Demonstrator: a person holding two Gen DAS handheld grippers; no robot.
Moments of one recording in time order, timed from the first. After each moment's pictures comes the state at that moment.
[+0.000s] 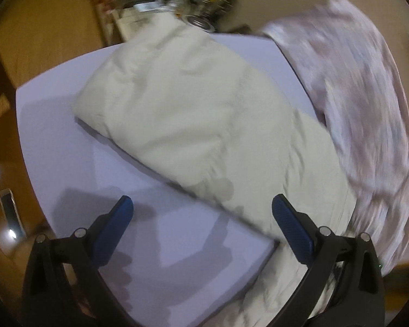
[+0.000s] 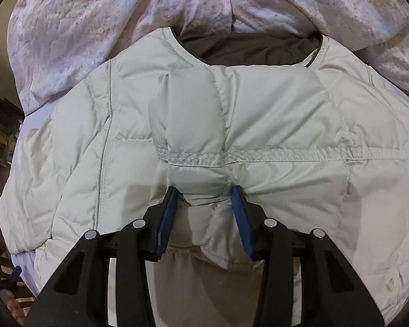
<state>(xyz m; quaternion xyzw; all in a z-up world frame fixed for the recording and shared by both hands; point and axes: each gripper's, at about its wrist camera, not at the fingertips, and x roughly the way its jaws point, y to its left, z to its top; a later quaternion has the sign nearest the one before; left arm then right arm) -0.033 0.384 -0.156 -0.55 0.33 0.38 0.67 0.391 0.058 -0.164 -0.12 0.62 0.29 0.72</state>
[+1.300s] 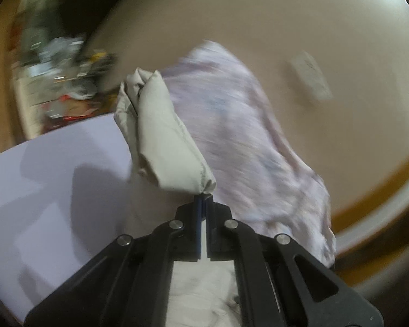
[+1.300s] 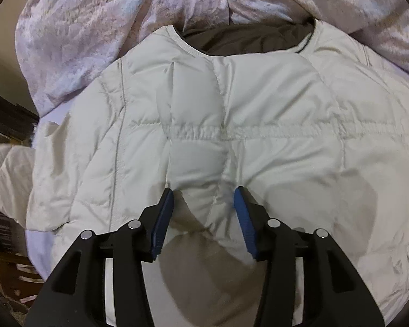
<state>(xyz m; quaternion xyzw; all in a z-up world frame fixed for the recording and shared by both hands) 0.048 0.375 -0.031 -0.48 0.13 0.18 0.85 0.386 0.024 -0.149 -0.06 0.65 0.30 0.69</state>
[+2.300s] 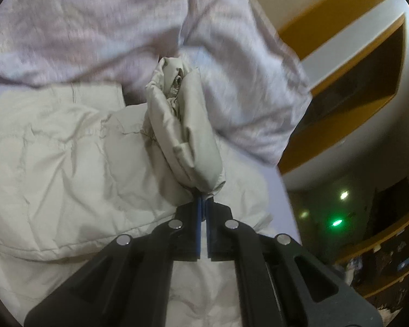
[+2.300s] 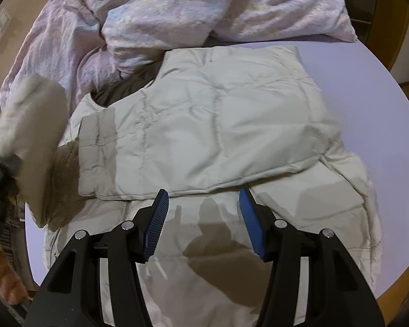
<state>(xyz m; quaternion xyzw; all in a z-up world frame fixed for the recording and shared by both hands) 0.260 0.121 -0.085 -0.32 0.39 -0.09 0.86 0.408 -0.158 -0.109 0.01 0.61 0.19 0.77</state>
